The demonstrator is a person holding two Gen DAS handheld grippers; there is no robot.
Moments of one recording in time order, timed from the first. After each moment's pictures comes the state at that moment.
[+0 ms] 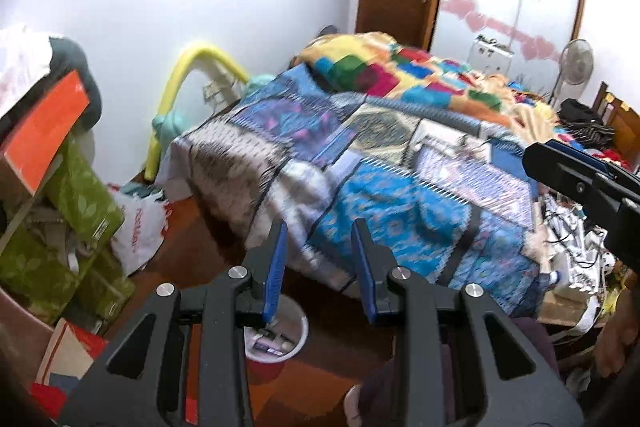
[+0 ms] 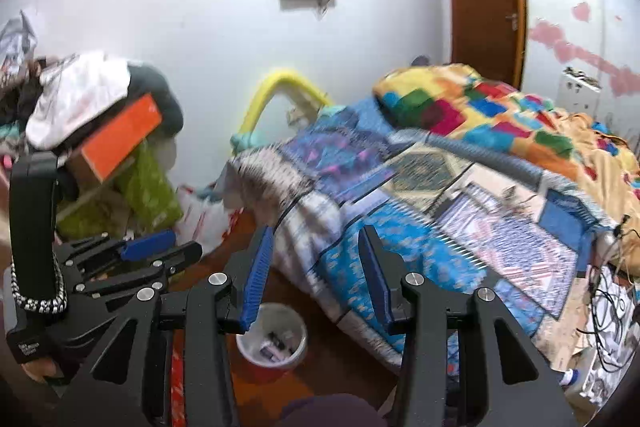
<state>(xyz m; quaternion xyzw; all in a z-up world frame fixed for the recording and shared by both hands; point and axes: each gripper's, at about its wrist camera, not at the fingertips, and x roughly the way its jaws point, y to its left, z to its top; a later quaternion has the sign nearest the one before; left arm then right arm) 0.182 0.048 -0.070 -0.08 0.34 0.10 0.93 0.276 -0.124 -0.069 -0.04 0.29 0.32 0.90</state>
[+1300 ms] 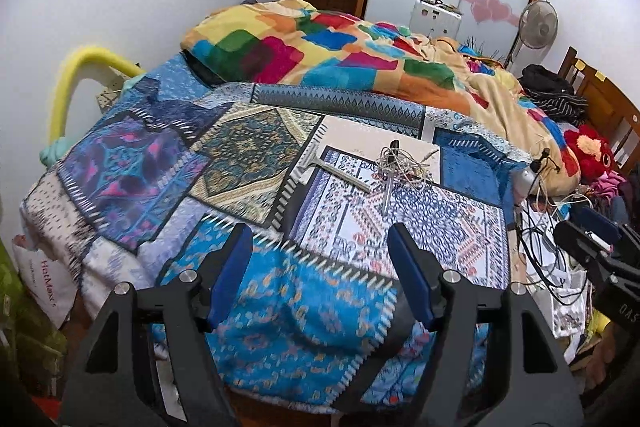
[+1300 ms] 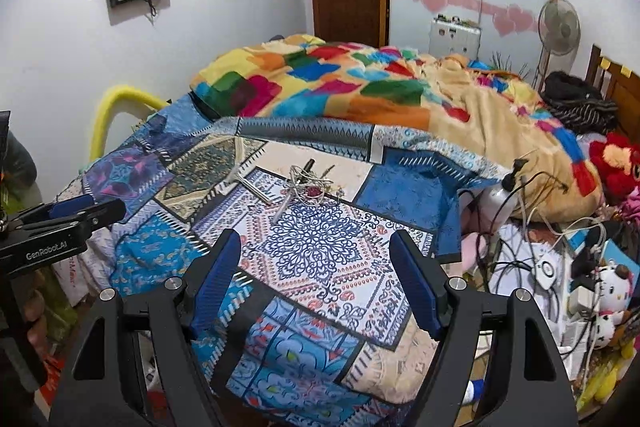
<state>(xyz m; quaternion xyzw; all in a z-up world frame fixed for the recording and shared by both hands) 0.454 -0.077 -0.138 -0.06 0.40 -0.02 0.92 0.456 -0.300 -0.136 -0.01 0.36 0.11 0.93</state>
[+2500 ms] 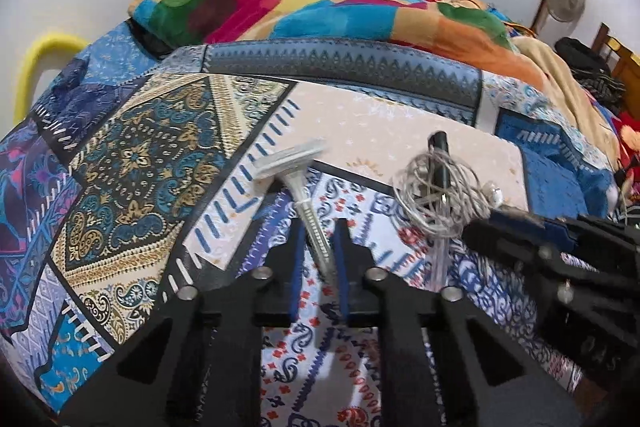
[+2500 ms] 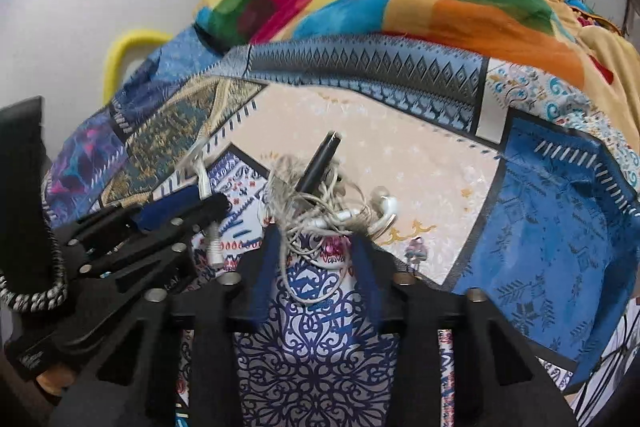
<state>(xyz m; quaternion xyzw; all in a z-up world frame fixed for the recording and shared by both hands) 0.633 -0.127 -0.269 -0.05 0.44 -0.01 0.90 0.644 -0.259 -0.255 0.00 0.47 0.23 0.85</state>
